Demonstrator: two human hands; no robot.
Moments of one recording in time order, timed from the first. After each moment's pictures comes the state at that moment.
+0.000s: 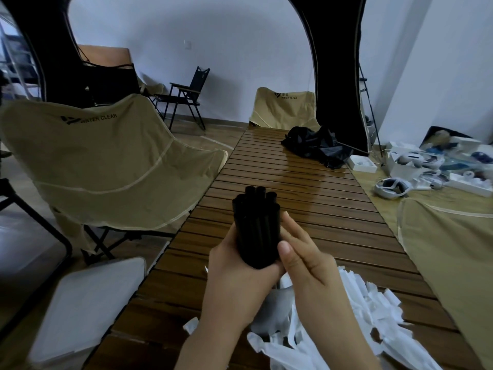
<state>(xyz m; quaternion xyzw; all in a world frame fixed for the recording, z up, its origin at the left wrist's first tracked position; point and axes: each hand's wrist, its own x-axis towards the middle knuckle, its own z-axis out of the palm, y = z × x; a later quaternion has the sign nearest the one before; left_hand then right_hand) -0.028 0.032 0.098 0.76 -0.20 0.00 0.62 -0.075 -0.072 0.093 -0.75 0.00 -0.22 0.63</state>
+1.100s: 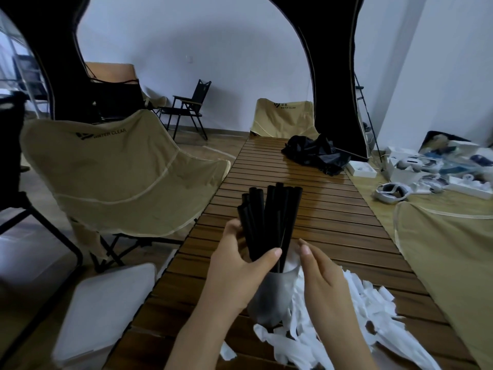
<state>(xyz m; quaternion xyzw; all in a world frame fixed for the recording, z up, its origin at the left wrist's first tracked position) -0.026 0.054 0.101 0.76 -0.20 -0.03 0.62 -0.092 -0.072 0.089 -0.77 0.21 -0.26 0.55</state>
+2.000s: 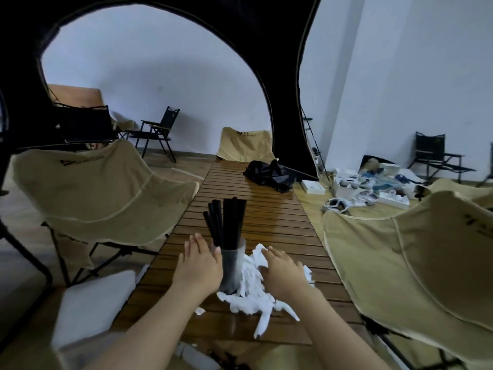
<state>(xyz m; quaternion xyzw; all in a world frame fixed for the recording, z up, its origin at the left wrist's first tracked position) -0.081 0.075 0.122 0.95 -0.19 -0.04 0.24 -0.175 -0.085 0.129 -0.98 0.18 -0.02 0.09</state>
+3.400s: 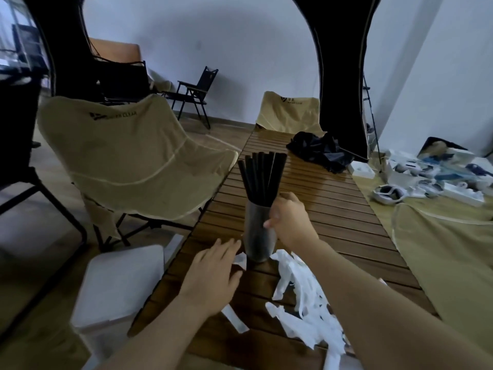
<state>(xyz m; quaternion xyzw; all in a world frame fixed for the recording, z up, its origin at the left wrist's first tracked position) 0.017 0.111 0.022 0.93 -0.32 0.04 0.18 0.026 -0.082 0.103 -0.96 0.11 -0.13 0.20</state>
